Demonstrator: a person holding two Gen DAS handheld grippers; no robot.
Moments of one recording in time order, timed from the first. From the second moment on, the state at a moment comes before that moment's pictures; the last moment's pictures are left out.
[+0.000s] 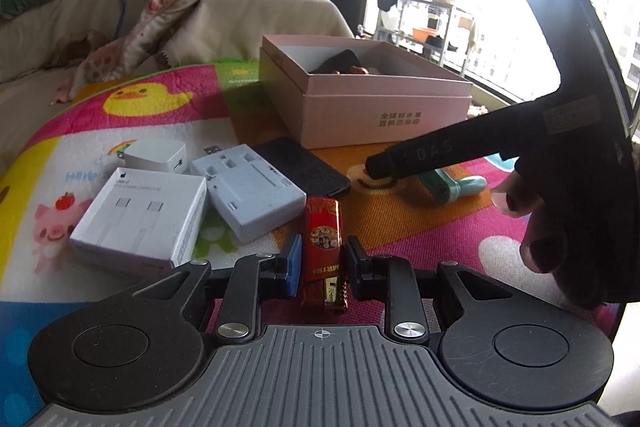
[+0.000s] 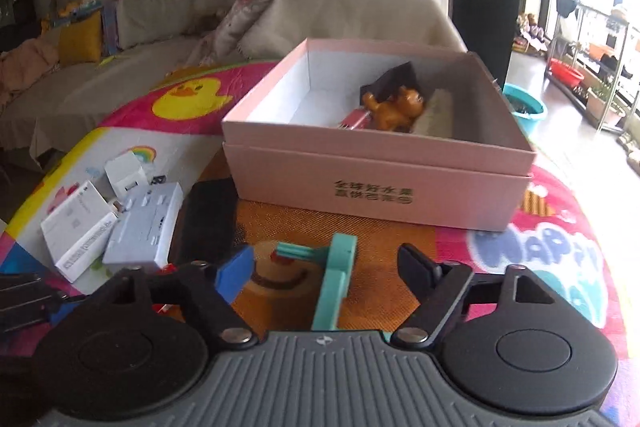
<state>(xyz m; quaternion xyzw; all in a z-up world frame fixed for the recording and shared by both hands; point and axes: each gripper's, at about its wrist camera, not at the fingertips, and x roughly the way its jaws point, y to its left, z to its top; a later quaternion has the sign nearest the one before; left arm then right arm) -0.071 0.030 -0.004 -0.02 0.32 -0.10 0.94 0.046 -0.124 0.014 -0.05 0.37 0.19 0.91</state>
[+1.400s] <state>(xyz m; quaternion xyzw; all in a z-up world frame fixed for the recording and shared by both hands) 0.100 0.046 0.089 -0.08 0.29 -0.16 0.94 0.043 -0.190 0.101 -0.05 0.23 0.18 0.95</state>
